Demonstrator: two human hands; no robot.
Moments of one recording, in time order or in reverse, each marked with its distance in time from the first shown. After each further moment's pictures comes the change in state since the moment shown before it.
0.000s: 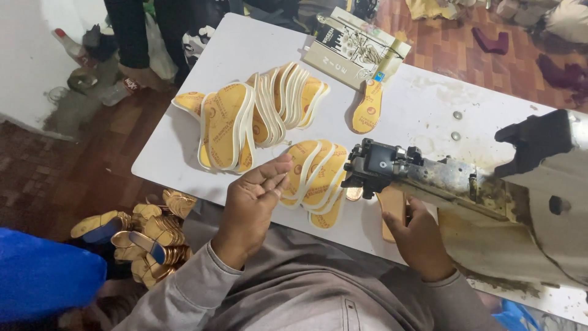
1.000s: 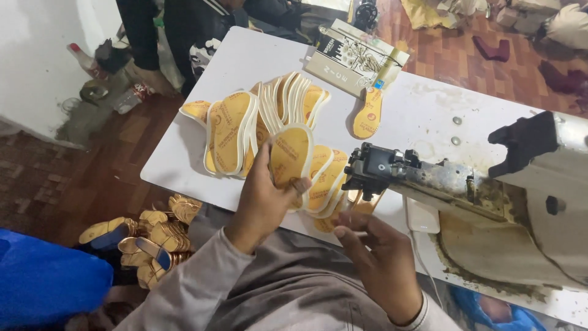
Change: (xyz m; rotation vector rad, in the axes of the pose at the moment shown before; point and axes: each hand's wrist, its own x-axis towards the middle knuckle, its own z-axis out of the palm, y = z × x) left_hand 0.018 0.021 0.016 0.403 0.002 0.068; right_hand -0.086 -0.102 0.017 0.374 0.115 -0.060
